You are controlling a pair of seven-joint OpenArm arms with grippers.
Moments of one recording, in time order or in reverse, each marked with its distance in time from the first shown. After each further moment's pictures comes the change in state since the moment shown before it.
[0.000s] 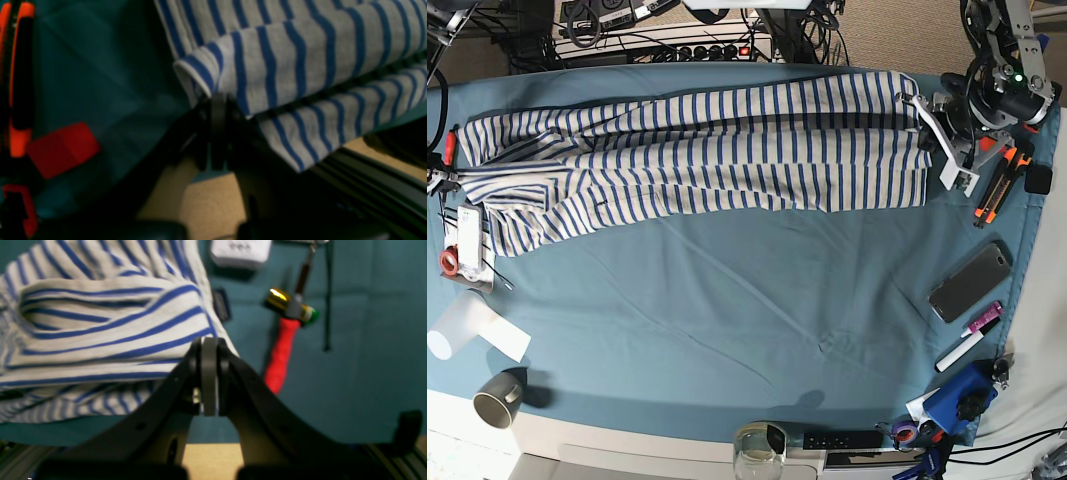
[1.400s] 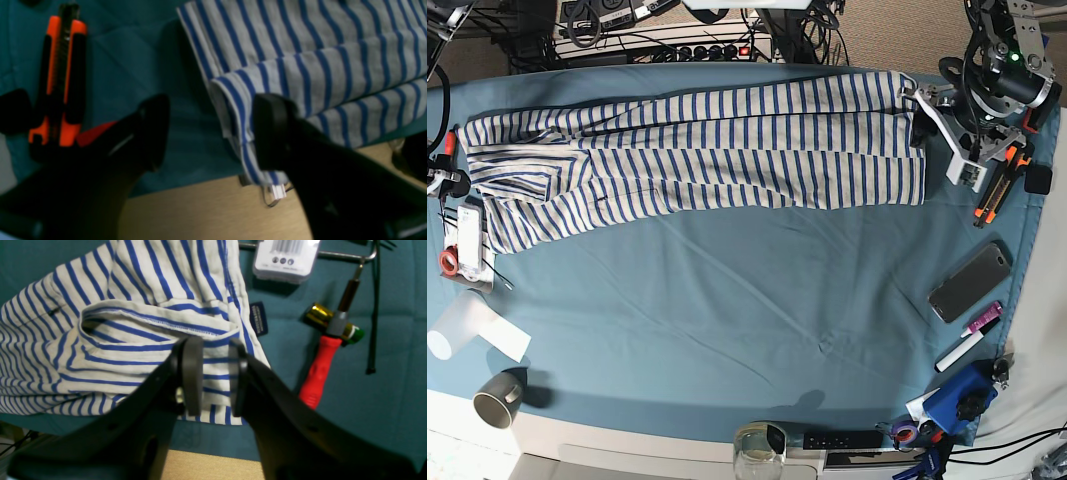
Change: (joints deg) left arm 3.2 0.0 0.0 6.6 4.5 4.6 -5.2; right arm -1.6 0.0 0.0 0.0 11.0 2.3 0.2
